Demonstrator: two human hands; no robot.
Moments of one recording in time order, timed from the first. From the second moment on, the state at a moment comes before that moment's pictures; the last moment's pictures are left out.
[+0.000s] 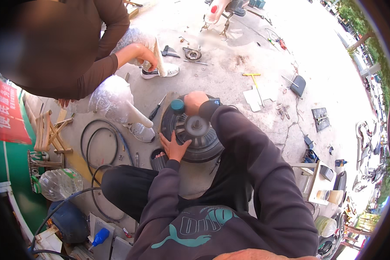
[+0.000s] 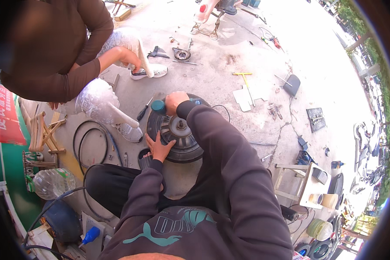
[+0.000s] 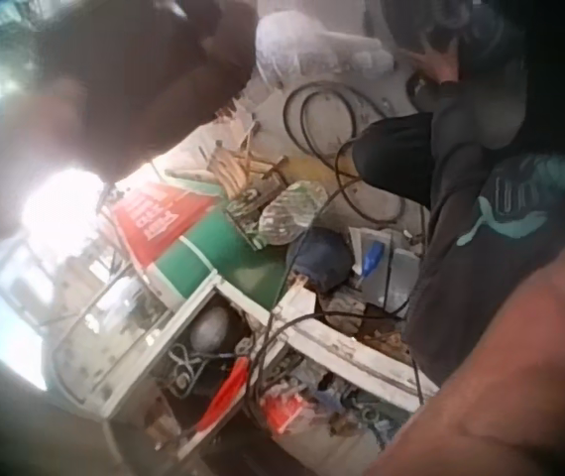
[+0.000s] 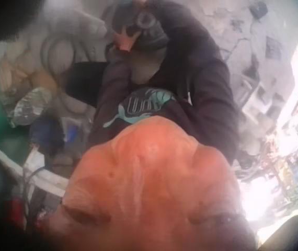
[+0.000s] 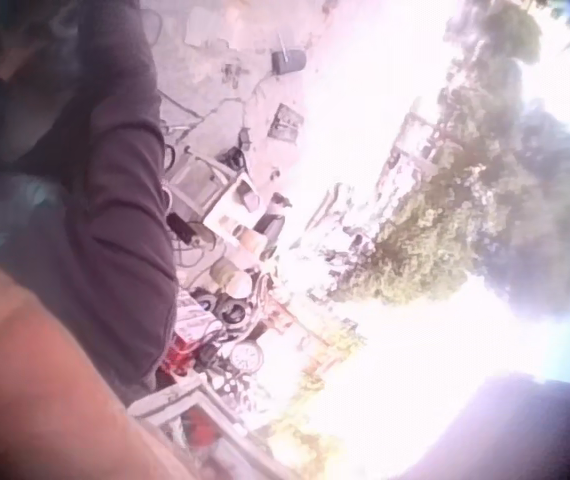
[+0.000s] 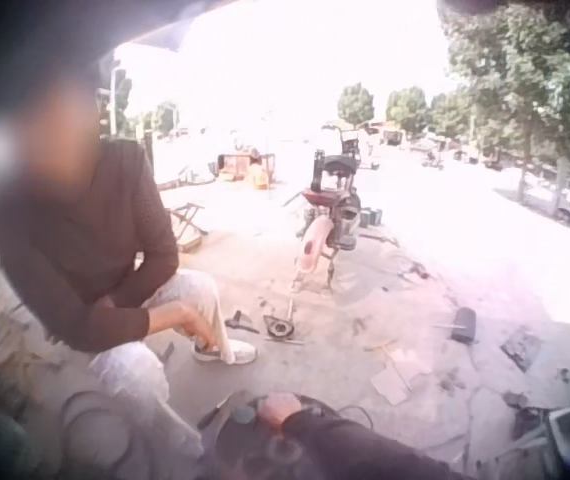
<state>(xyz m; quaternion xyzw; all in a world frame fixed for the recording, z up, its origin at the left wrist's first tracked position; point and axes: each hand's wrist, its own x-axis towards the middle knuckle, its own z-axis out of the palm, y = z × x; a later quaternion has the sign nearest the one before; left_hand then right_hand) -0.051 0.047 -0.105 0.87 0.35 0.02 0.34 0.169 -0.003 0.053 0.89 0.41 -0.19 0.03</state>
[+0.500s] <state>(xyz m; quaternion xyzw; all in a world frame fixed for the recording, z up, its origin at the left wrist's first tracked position) -0.046 0.047 -0.107 0.86 0.36 0.00 0.37 0.206 0.012 0.034 0.82 0.55 -0.11 0.10</state>
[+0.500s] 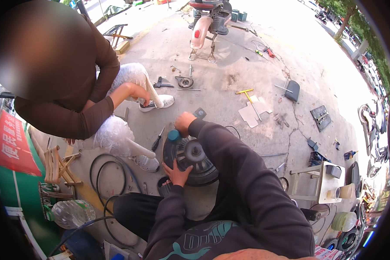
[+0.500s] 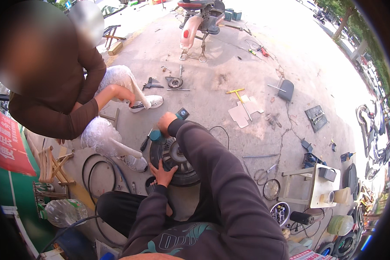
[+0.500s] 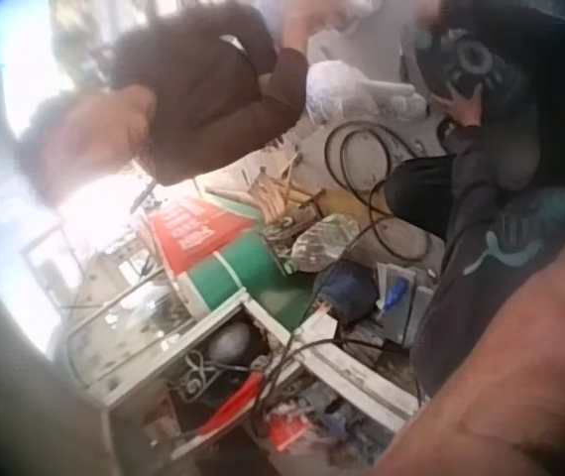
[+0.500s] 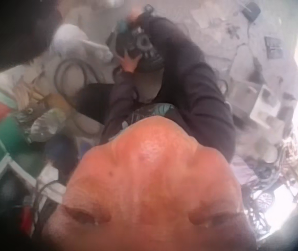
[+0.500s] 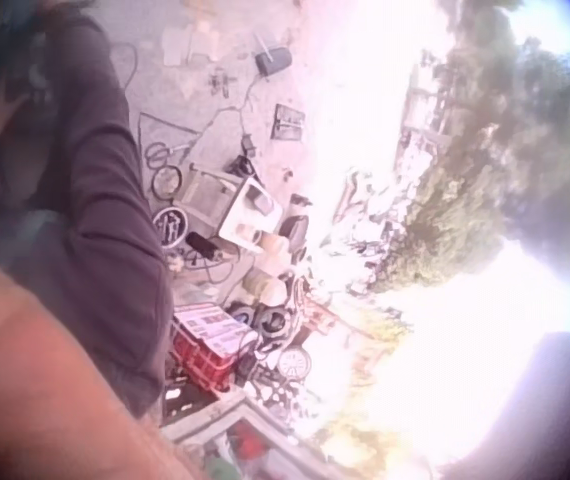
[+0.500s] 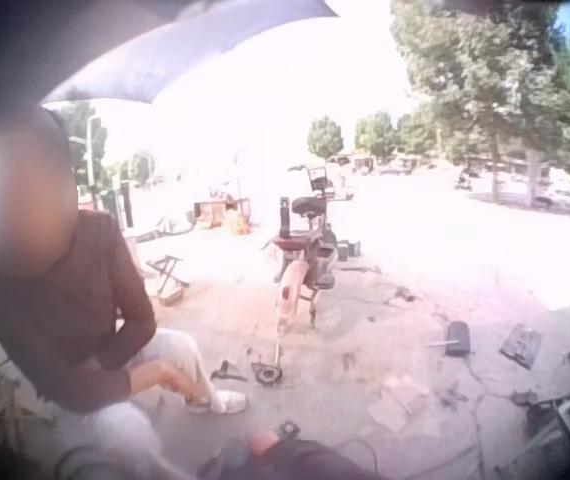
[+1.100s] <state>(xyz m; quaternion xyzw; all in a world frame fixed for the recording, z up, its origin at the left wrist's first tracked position) -0.040 0.048 -0.087 0.84 0.39 -0.04 0.38 0.211 0.045 0.100 0.80 0.60 0.01 0.01</state>
